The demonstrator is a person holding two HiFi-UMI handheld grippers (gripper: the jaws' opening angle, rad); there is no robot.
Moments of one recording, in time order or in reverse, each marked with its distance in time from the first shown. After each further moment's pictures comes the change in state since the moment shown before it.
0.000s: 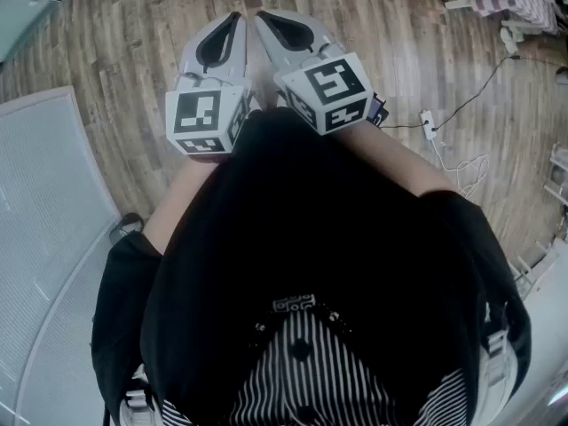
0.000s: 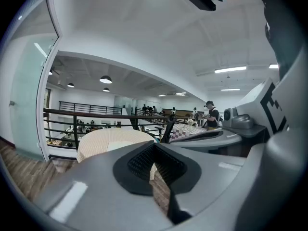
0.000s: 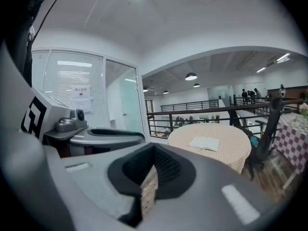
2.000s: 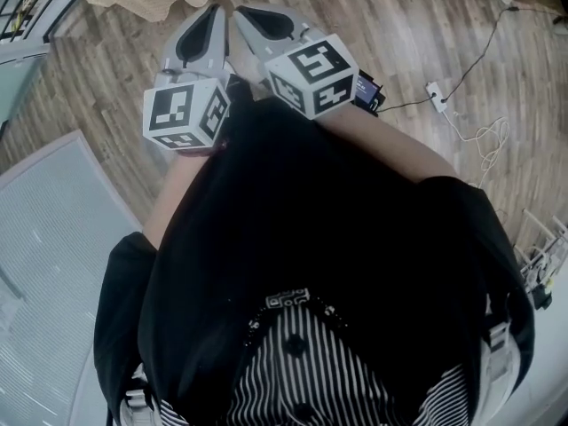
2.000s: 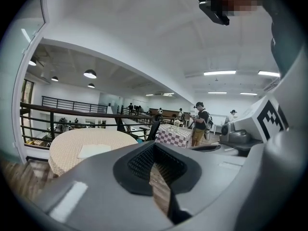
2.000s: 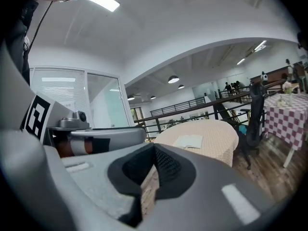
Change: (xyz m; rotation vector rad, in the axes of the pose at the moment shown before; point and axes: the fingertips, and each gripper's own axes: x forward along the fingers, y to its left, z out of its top) left arm 0.142 -0.095 0.025 0.010 0.005 -0.184; right arm -0.040 -0.159 -0.011 0.186 -0.070 -0.104
